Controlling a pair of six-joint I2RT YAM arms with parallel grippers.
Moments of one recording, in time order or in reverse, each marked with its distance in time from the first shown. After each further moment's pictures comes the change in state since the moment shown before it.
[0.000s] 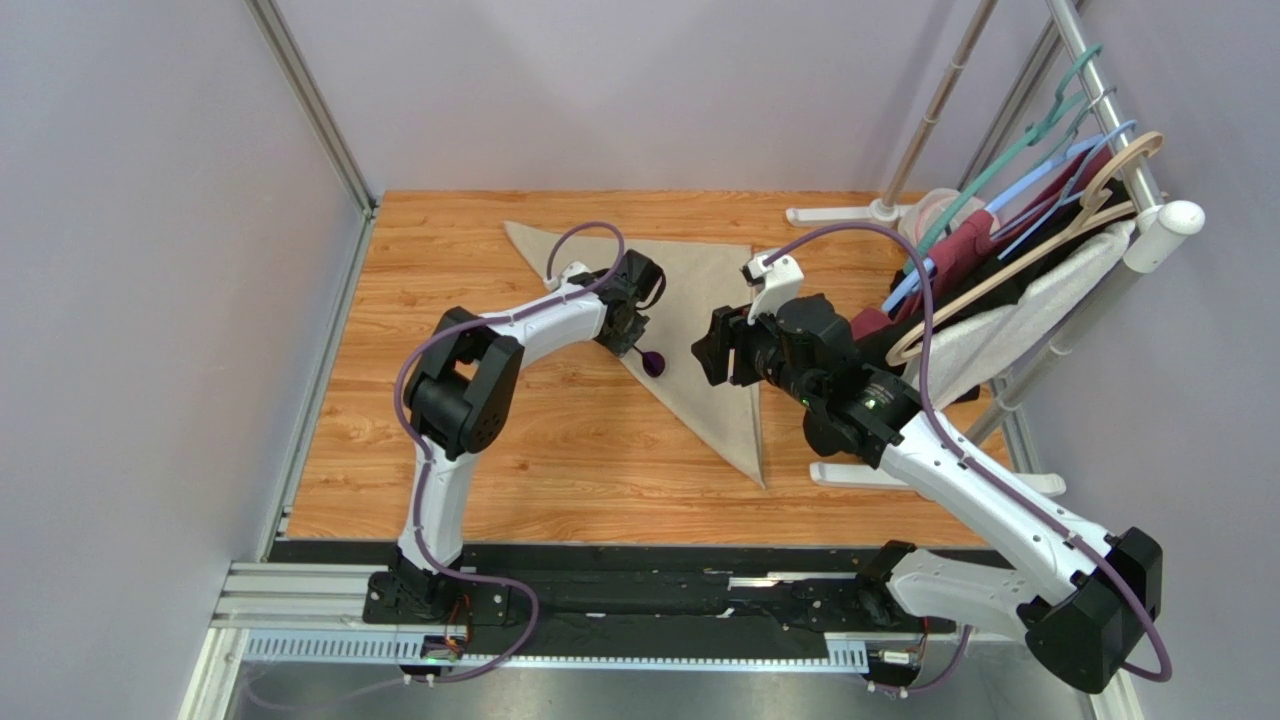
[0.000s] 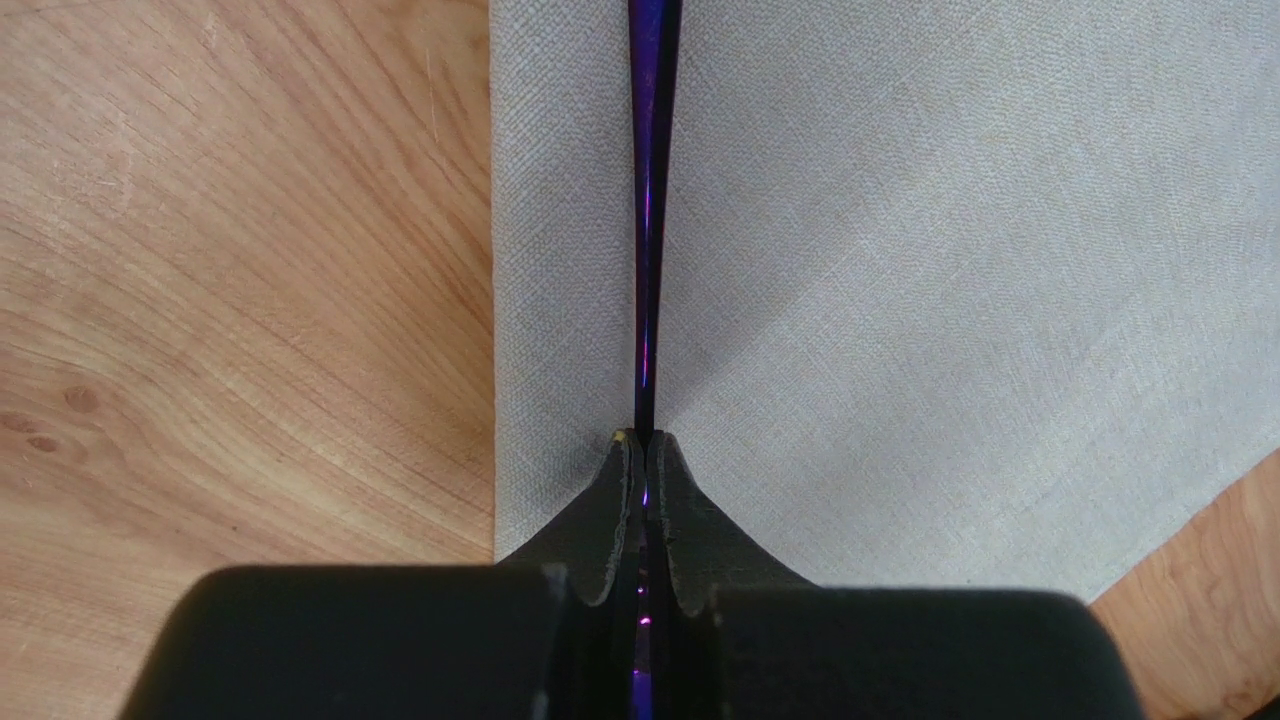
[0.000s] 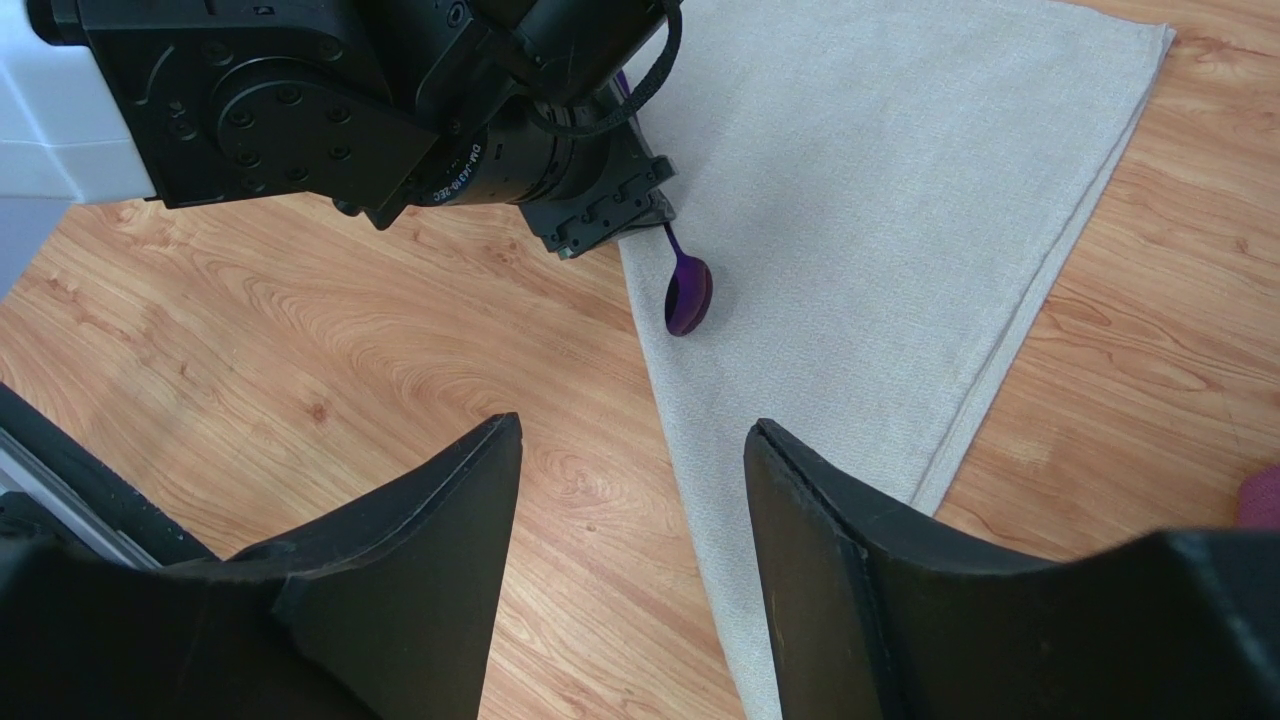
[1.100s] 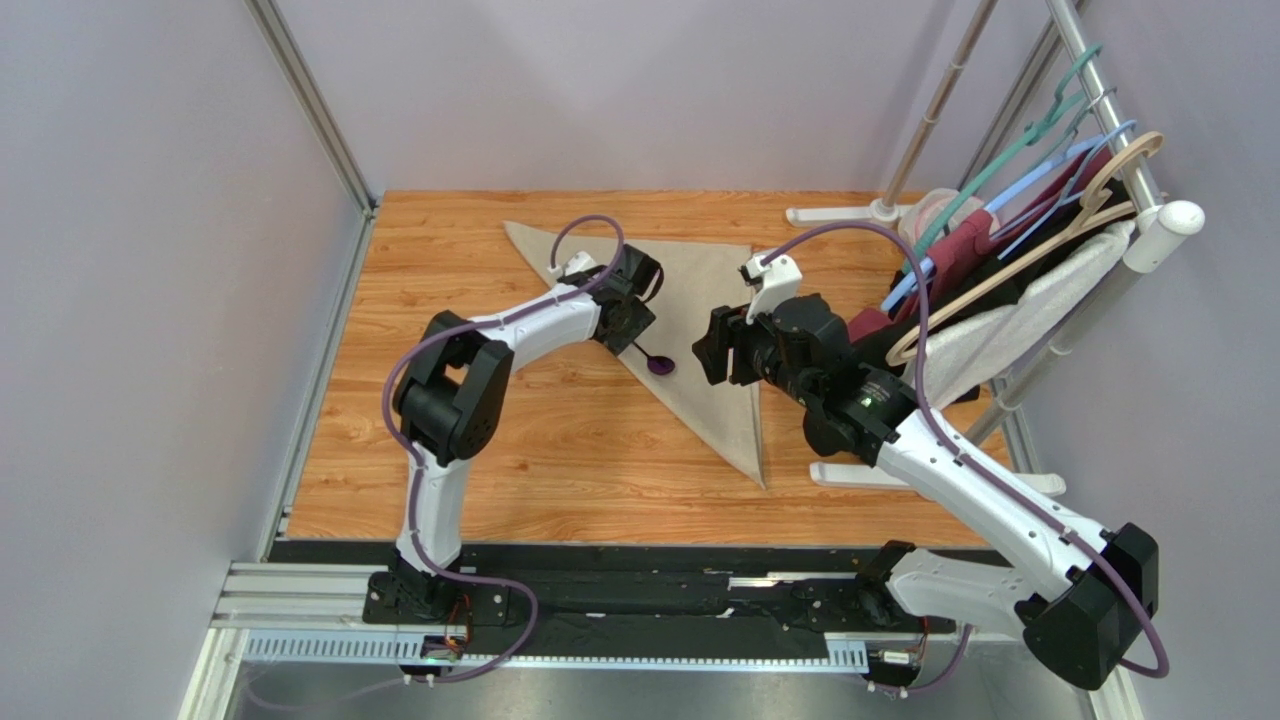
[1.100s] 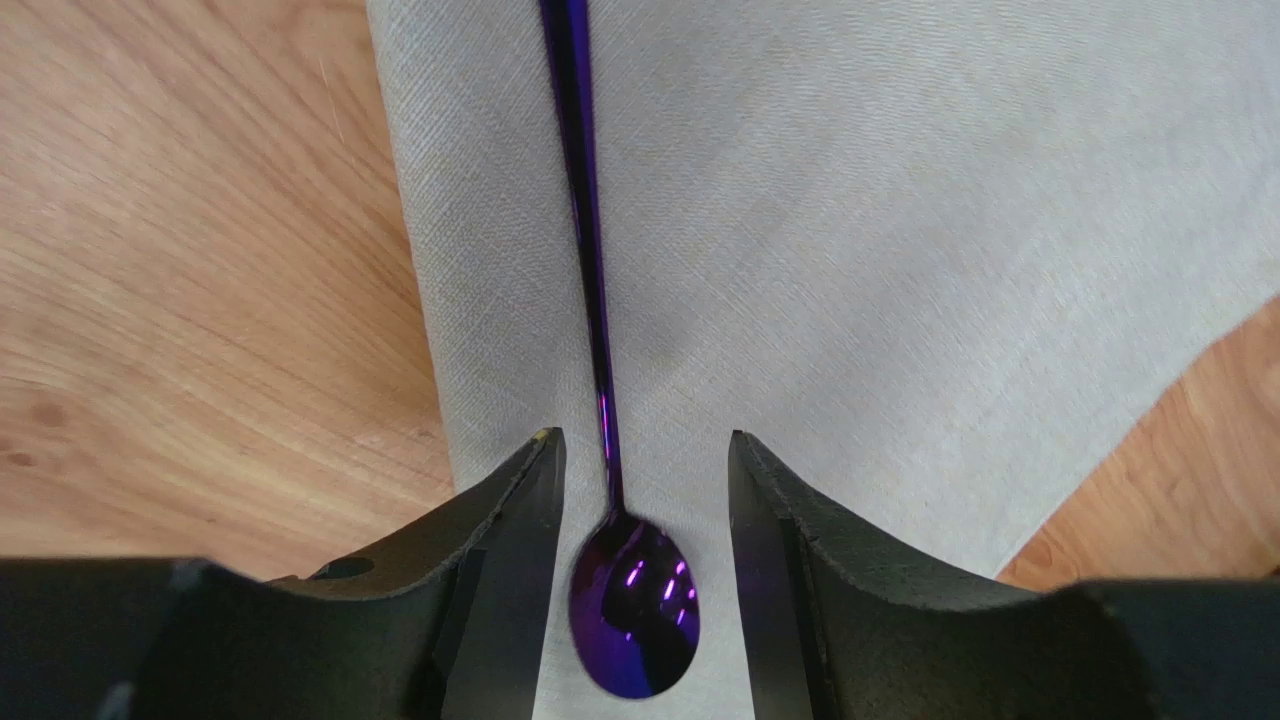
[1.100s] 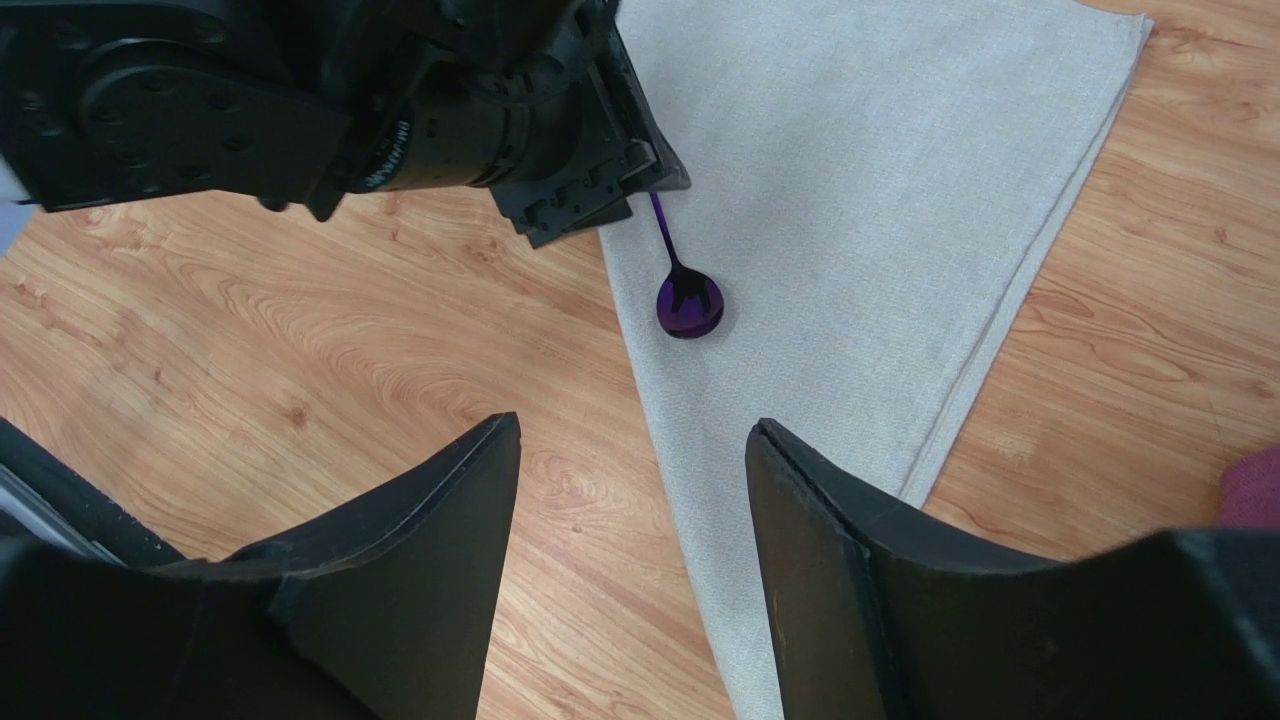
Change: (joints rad) left arm 0.000 -0.043 -0.027 0.070 0.040 0.104; right arm 0.000 0.014 0.000 0.000 0.022 -0.004
